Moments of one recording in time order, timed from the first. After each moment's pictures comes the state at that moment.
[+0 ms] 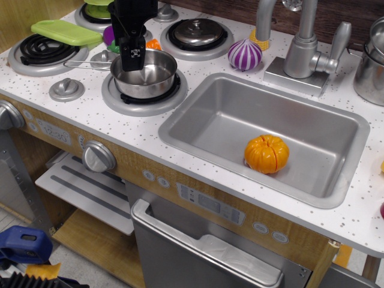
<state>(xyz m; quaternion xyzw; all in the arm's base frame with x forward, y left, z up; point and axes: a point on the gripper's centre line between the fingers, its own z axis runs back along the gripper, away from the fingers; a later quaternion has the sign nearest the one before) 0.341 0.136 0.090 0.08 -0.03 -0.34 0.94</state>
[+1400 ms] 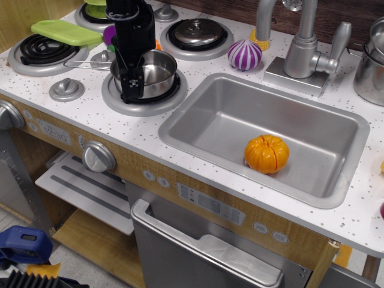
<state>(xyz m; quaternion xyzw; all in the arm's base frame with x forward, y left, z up) 0.338 0.138 0.043 0.05 -0.03 -0.37 0.93</state>
